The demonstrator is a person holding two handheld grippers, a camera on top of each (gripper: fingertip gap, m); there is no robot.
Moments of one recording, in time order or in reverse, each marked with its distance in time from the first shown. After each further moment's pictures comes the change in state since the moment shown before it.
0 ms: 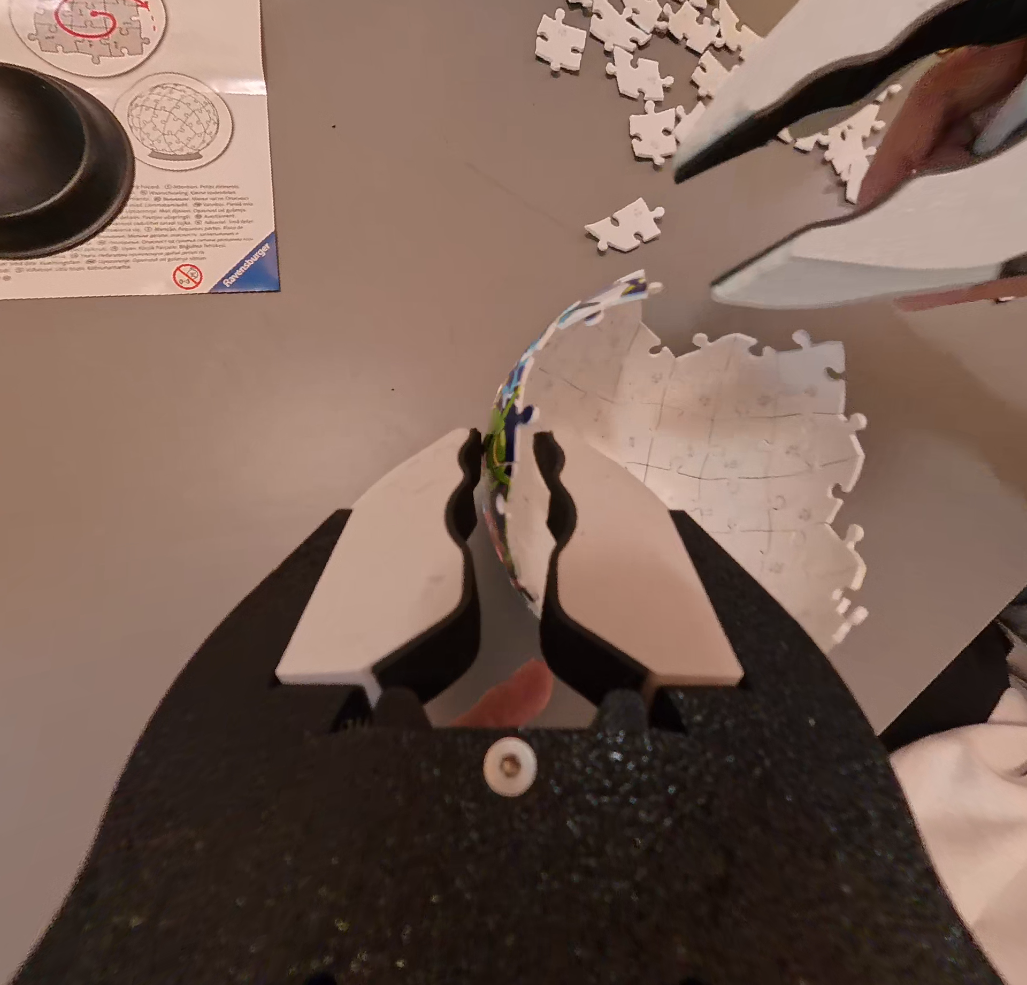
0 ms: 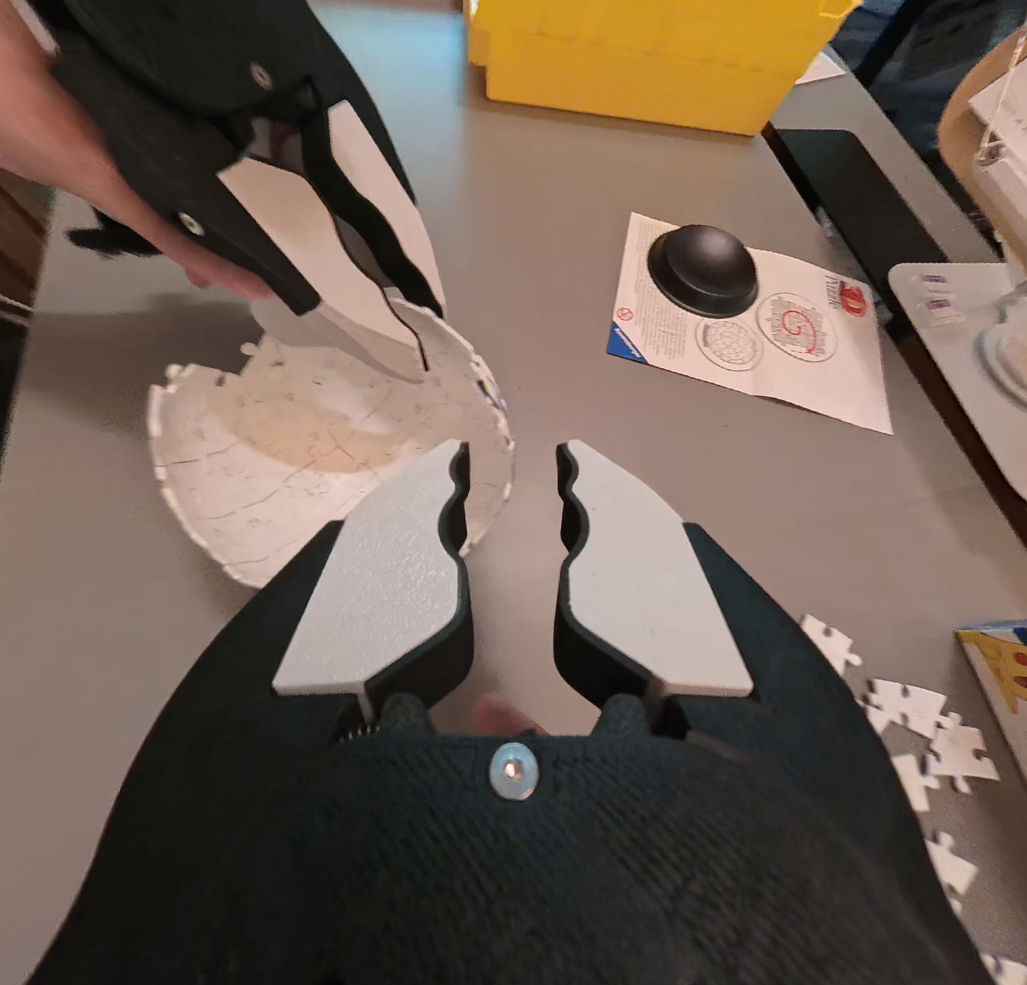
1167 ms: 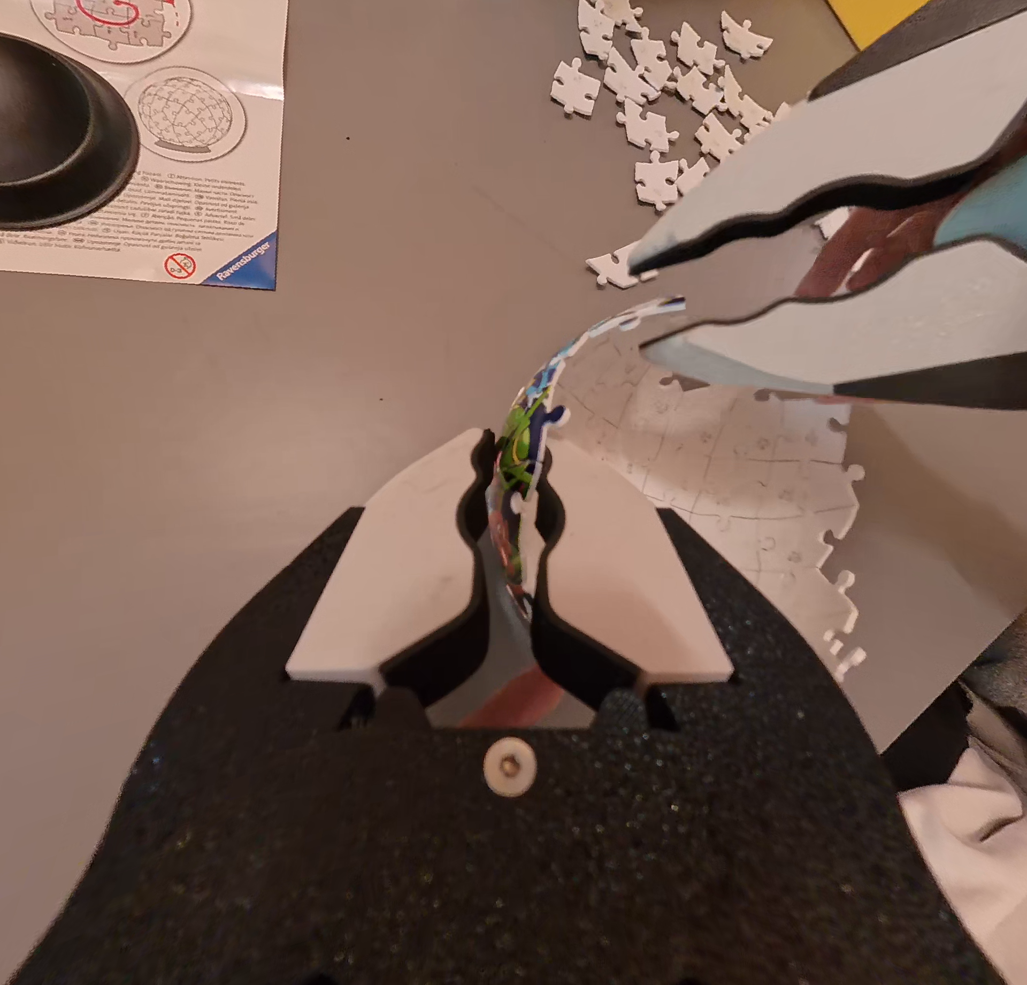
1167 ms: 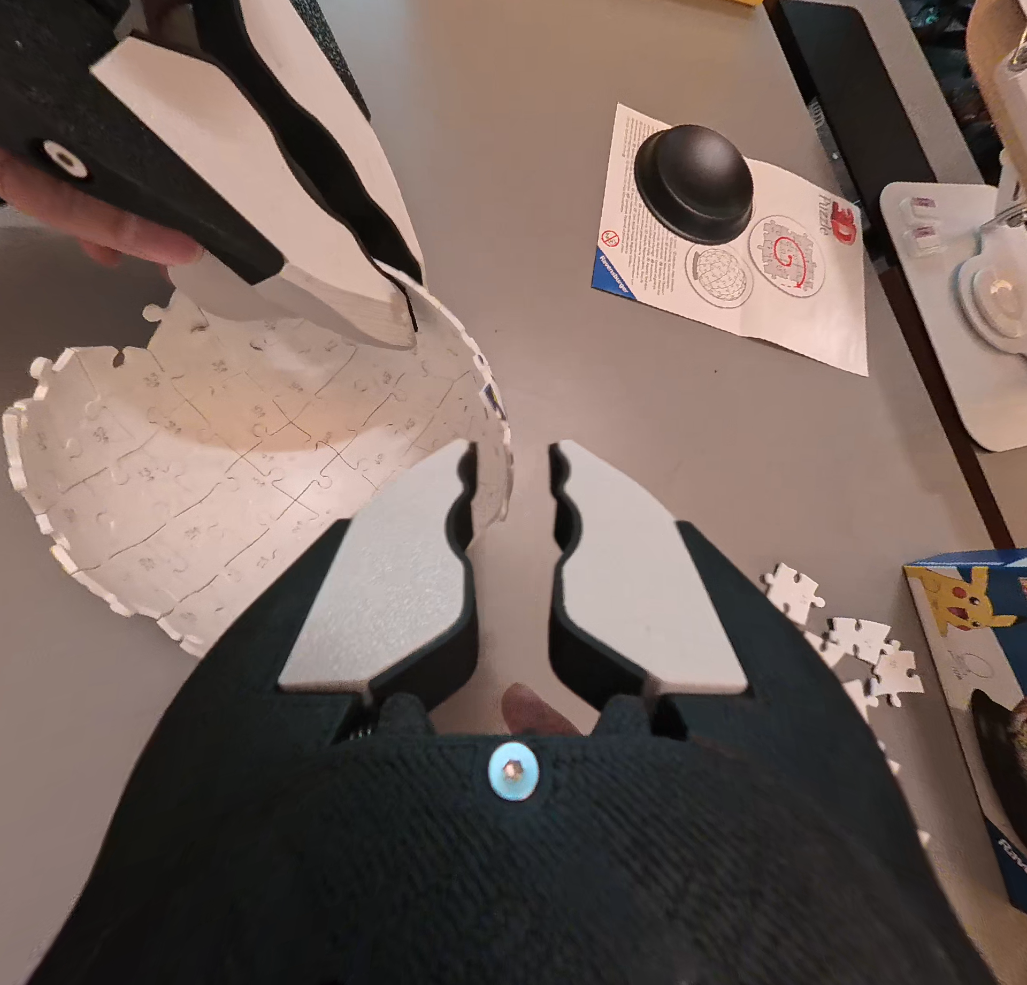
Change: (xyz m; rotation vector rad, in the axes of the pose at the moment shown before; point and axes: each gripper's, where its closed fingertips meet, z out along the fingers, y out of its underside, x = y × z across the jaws) left arm 0.003 -0.005 0.006 0.056 -0.006 -0.094; right arm 0.002 0.020 0.018 -0.191 0.116 -0.044
